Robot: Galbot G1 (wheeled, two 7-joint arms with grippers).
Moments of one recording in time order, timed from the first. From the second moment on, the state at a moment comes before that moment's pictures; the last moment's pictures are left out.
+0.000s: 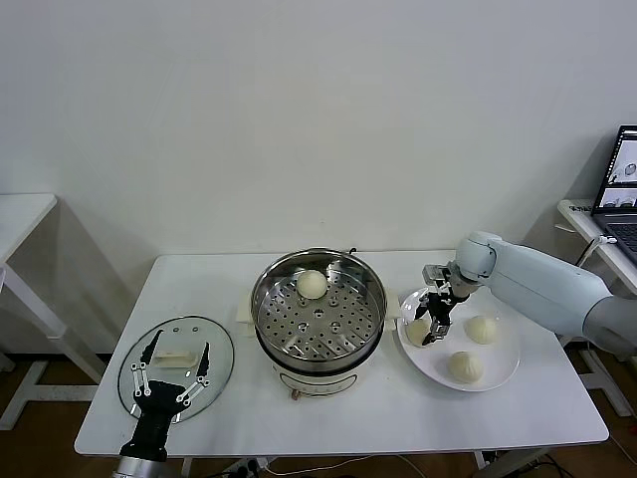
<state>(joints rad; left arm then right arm) 1.71 -1.29 -0.59 -2.00 0.23 -0.39 -0.14 0.22 0.91 -1.19 0.94 0.28 -0.10 -1.10</state>
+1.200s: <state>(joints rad) 1.68 -1.27 -0.56 -2.02 0.23 -0.37 -0.14 0.81 1.20 -1.48 1.23 0.63 -0.22 -1.26</state>
